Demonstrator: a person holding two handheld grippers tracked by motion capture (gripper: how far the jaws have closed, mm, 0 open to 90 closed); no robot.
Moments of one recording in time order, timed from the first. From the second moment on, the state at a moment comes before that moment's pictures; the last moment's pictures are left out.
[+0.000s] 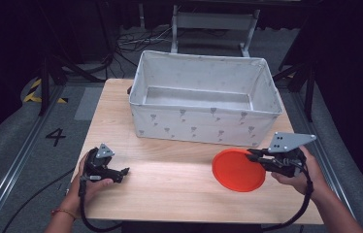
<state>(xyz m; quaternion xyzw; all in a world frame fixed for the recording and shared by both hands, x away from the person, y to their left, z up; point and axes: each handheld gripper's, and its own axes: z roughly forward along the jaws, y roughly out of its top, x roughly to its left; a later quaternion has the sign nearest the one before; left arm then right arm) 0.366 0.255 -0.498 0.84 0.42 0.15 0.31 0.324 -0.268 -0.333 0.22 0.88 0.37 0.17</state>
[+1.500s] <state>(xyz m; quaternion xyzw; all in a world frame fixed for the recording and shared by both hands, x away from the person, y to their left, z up) 0.364 0.255 -0.498 0.84 0.42 0.15 0.31 0.359 -0.302 -0.188 0.23 0.85 0.38 0.27</state>
